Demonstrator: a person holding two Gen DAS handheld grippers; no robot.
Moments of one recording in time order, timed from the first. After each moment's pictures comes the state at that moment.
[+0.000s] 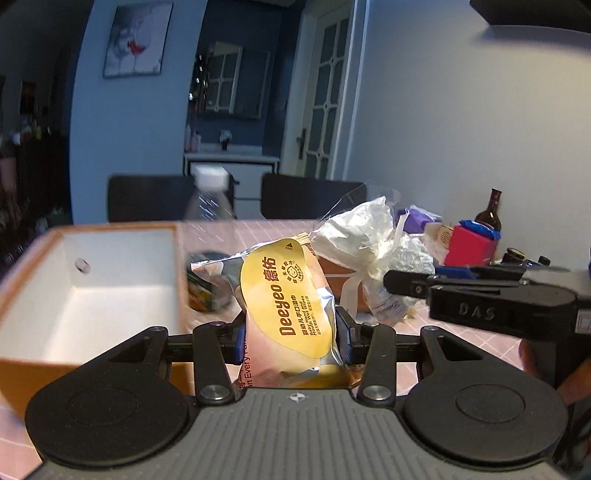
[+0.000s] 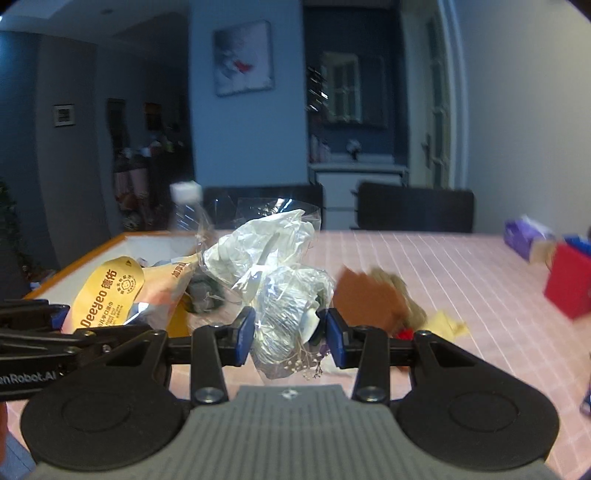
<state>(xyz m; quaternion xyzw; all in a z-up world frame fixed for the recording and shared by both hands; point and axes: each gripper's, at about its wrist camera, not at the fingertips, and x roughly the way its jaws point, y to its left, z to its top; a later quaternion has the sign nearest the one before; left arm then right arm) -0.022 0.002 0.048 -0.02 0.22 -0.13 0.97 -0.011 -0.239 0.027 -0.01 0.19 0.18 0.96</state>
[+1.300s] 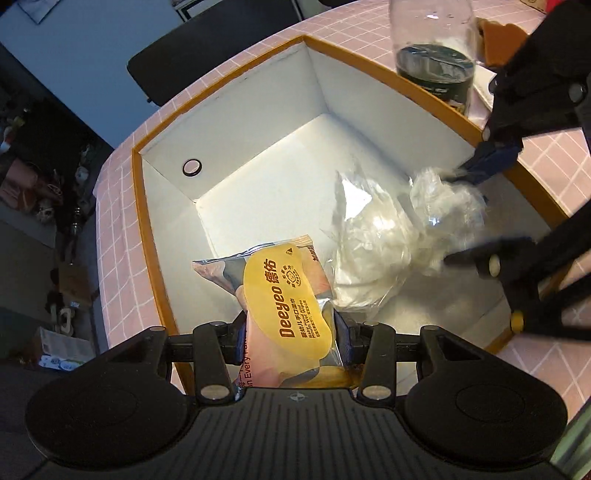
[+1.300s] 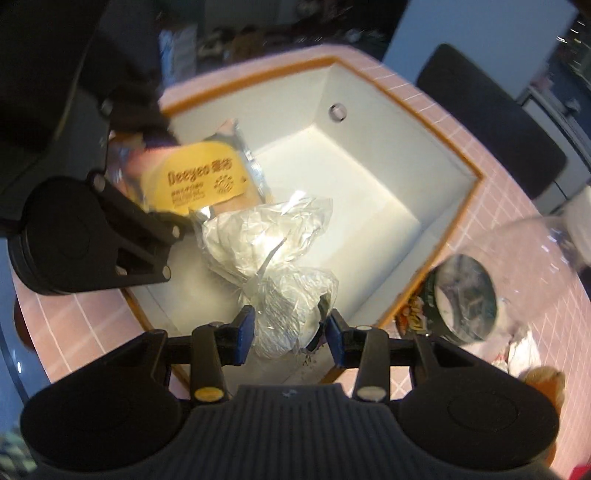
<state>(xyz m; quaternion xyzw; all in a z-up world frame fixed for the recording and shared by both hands) 0.124 0.127 -0.002 0.24 0.52 -0.06 0.81 0.121 0.023 0.004 -0.31 0.45 0.37 0.75</state>
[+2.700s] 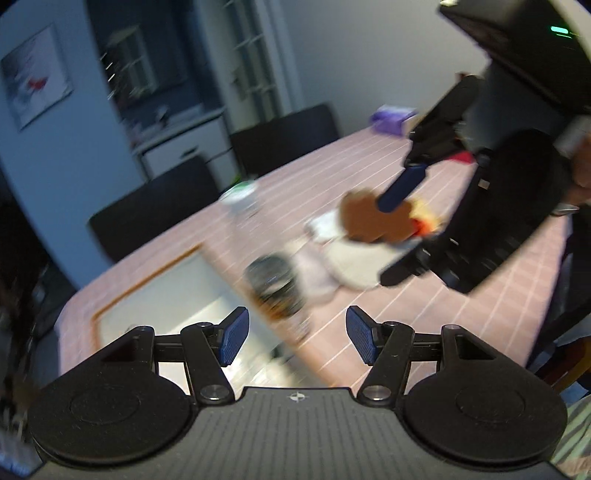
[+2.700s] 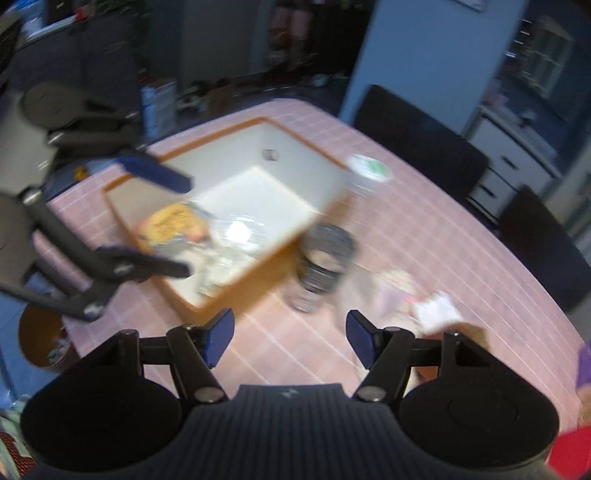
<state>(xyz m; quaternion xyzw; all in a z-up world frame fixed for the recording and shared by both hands) 0.048 0.027 0.095 0.19 0.30 -0.22 0.91 0.101 -0.147 0.099 -0.24 0.38 0.33 0.83</state>
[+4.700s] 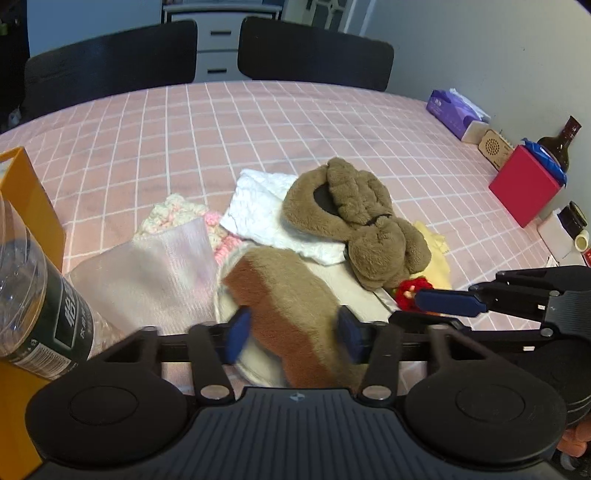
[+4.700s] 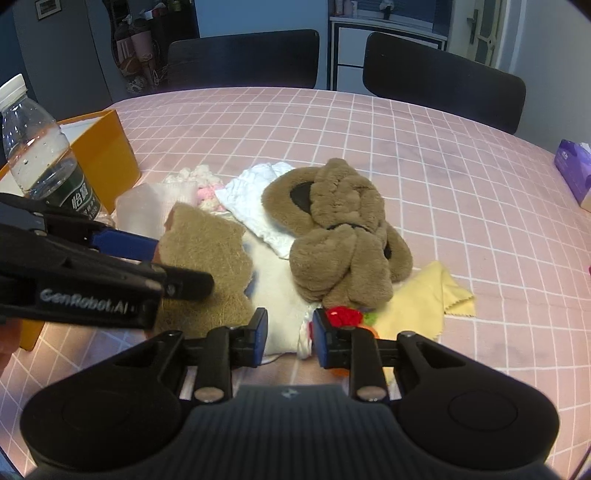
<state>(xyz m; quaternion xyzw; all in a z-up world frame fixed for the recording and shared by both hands) 0.221 -0.105 -0.030 -0.04 0.46 -0.14 0.87 0.216 -0.293 -0.037 -0.07 0.45 0.20 0.87</state>
